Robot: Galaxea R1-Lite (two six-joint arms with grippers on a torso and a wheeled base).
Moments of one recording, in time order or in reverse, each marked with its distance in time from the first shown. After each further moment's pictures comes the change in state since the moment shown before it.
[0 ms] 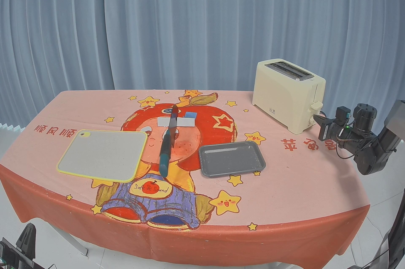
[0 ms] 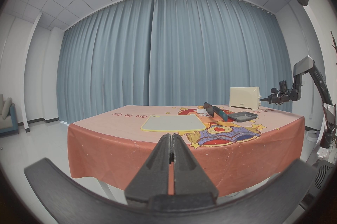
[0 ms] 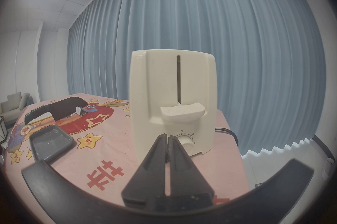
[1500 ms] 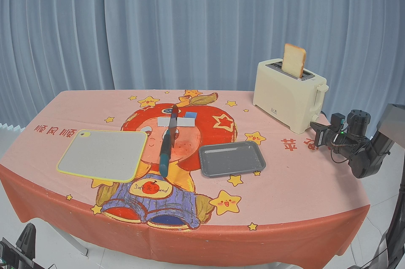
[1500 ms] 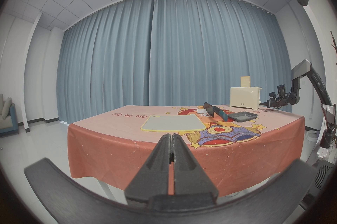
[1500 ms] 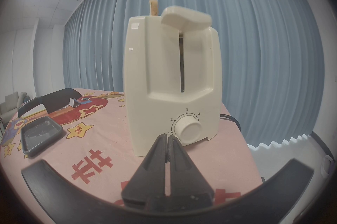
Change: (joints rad) left arm 0.000 0.000 0.000 0.000 0.000 0.000; right arm 0.009 0.076 -0.018 -0.010 -0.037 -0.007
